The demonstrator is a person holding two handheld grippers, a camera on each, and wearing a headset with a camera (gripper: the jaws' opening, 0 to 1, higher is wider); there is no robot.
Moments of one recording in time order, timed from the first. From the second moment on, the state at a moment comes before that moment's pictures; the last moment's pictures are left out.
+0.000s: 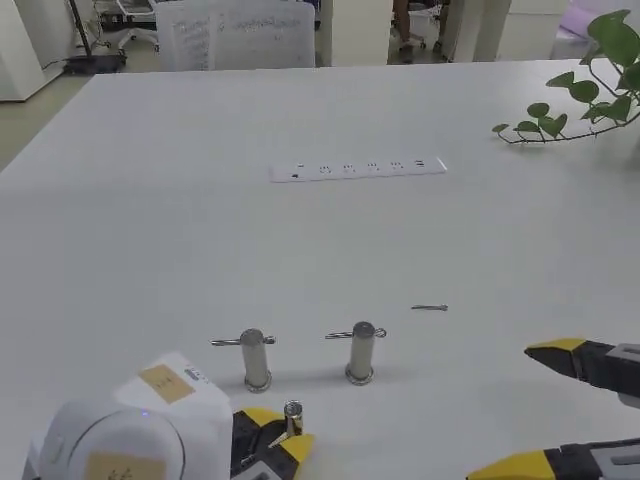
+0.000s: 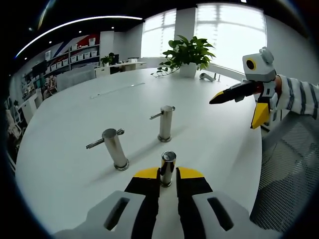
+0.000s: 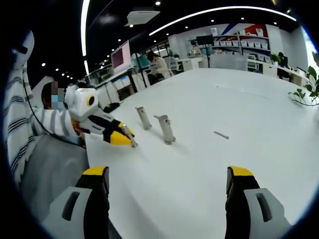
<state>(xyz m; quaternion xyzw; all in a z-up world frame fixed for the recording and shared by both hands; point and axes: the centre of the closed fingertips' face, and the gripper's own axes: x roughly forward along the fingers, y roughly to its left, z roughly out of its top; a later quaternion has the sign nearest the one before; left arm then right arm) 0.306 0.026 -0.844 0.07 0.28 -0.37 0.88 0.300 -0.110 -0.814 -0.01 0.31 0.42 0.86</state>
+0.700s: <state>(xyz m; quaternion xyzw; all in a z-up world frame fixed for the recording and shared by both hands) 0.292 0.026 -0.843 0.12 0.30 -0.41 0.85 0.301 -0.116 -0.813 -0.02 0.31 0.41 0.86</state>
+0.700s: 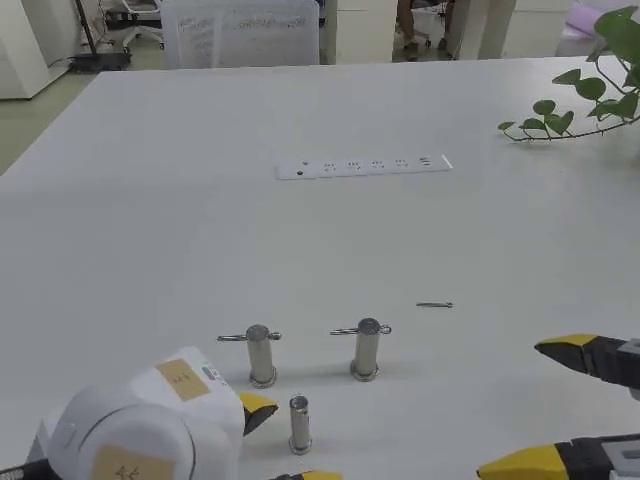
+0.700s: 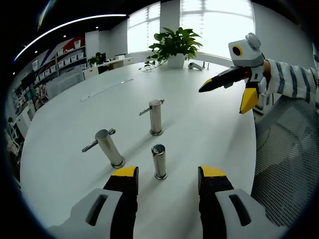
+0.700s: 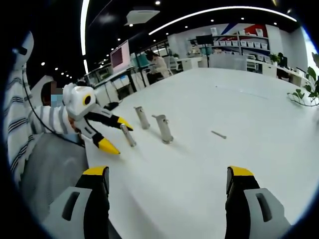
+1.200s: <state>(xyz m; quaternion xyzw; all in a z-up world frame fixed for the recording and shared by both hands) 0.286 0.036 -0.827 0.10 0.29 -0.42 0.86 0.308 -0.121 -0.809 -0.04 0.31 0.42 0.85</state>
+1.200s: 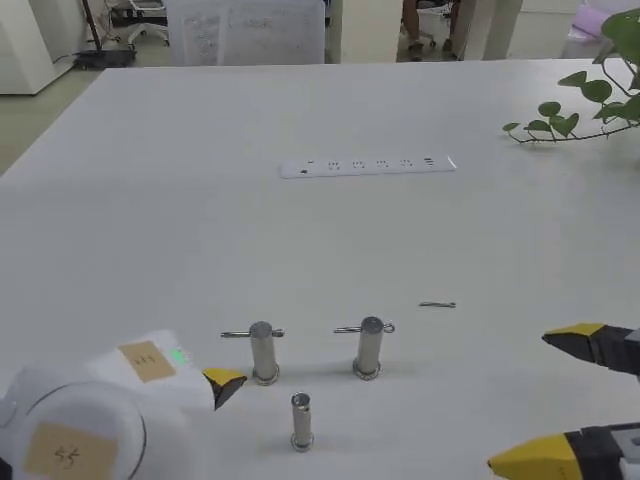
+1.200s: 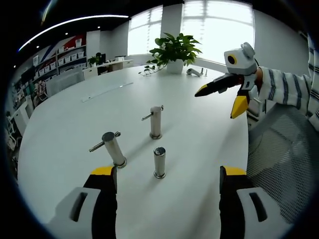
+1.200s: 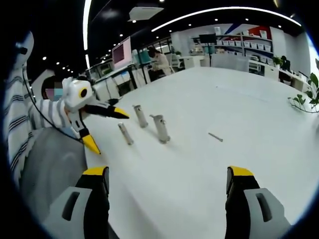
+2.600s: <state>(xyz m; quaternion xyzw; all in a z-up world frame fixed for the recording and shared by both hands) 0.268 0.084 -0.816 0.04 0.31 -0.43 0.84 0.360 -0.147 -0.797 -0.17 0.34 0.44 0.82</state>
